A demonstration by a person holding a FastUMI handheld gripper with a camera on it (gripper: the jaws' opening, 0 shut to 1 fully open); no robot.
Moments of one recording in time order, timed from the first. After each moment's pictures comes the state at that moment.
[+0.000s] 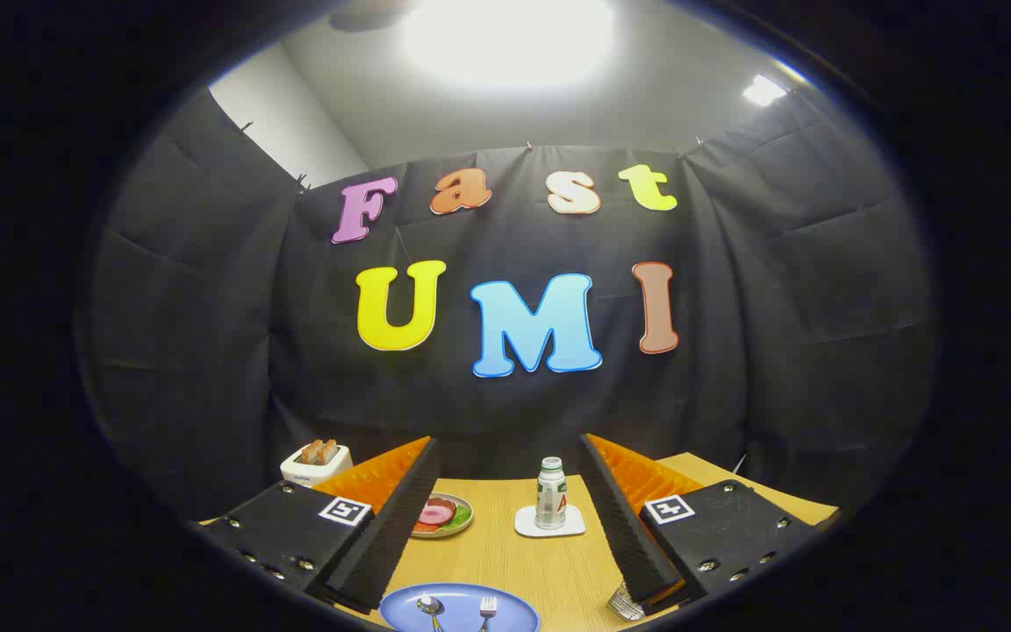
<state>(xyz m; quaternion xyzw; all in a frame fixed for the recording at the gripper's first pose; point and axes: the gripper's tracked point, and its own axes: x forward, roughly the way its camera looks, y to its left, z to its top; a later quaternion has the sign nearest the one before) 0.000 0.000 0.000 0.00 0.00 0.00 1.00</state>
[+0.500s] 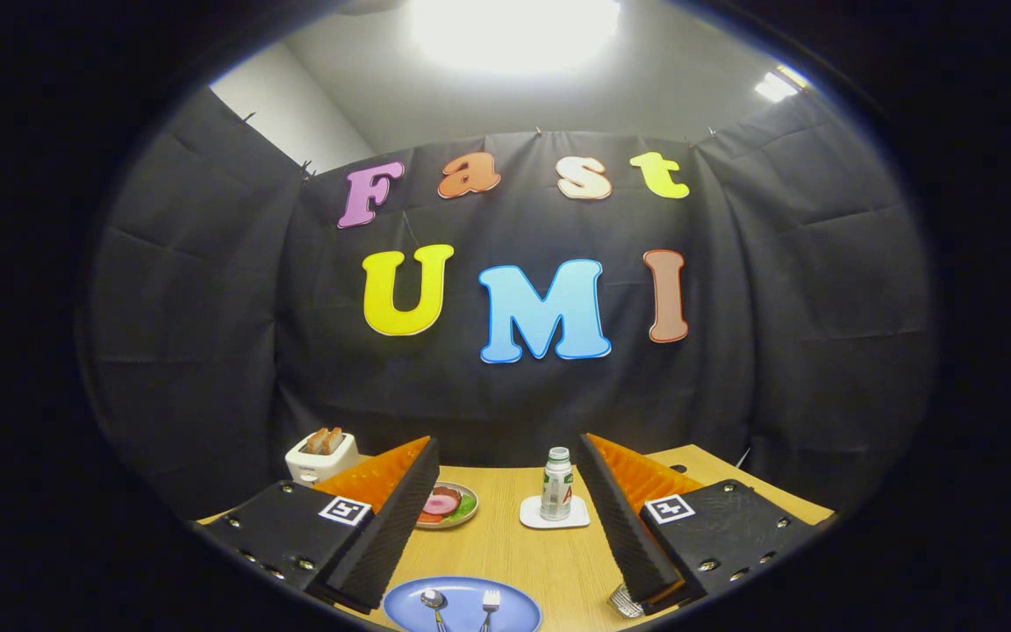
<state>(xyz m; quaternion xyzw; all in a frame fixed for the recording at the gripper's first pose) 0.009 0.005 0.005 0.00 0.02 0.01 1.00</state>
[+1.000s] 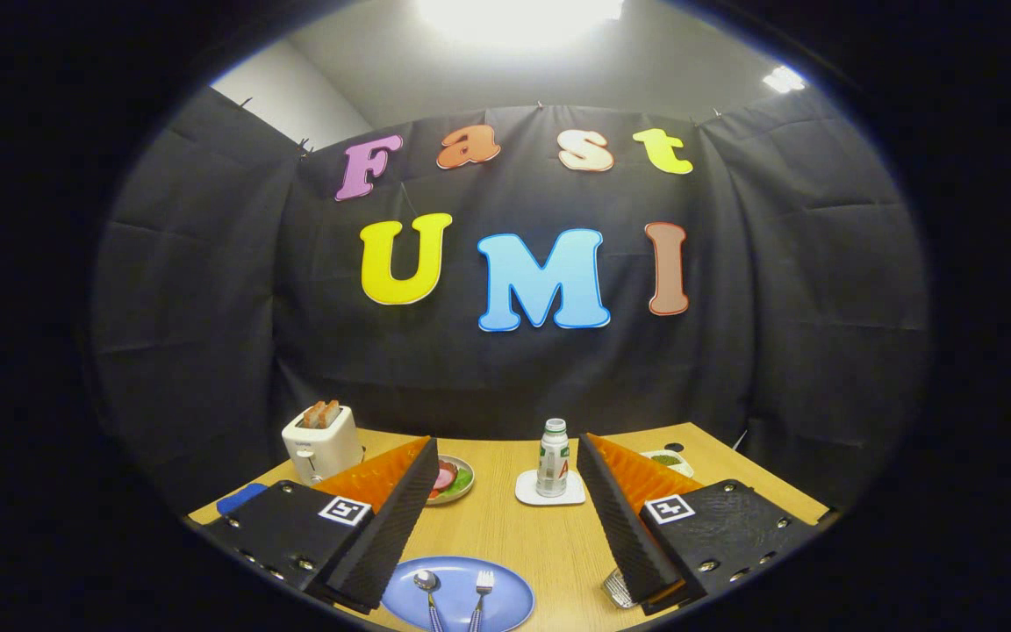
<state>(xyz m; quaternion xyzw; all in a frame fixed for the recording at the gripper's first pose) 0.003 -0.001 -0.033 -0.01 0.09 0.01 1.00</state>
